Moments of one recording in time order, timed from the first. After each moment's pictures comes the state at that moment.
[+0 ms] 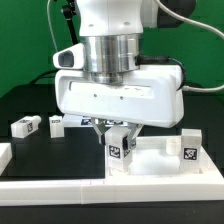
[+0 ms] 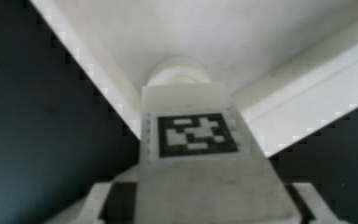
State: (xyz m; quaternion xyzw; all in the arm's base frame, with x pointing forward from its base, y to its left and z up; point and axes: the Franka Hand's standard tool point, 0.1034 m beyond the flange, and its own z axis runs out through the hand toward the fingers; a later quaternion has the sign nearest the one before) arm 0.637 0.001 0.078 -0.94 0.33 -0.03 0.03
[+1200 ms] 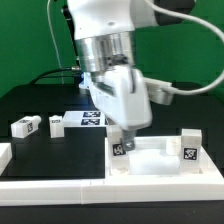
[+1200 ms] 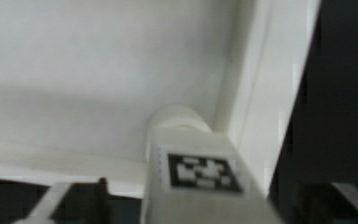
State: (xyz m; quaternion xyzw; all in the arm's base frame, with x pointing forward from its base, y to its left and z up) arm 0.627 0.018 0.079 -0.87 0.48 -0.03 0.06
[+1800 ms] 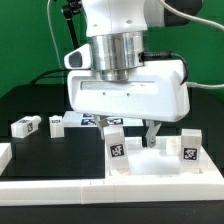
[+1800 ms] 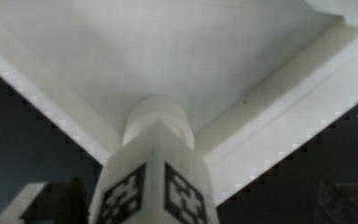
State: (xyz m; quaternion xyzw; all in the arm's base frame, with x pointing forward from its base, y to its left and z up) arm 0.625 0.006 0.076 -0.96 0.27 -0.05 0.05
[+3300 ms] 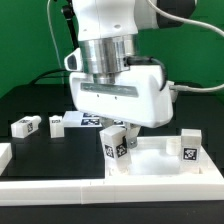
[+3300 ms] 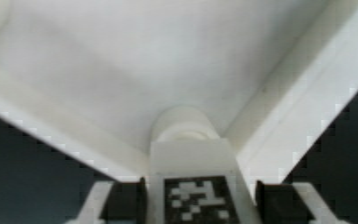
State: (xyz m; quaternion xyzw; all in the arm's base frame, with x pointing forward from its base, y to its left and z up) arm 0.619 0.011 0.072 -0.85 0.52 -0.01 0.08
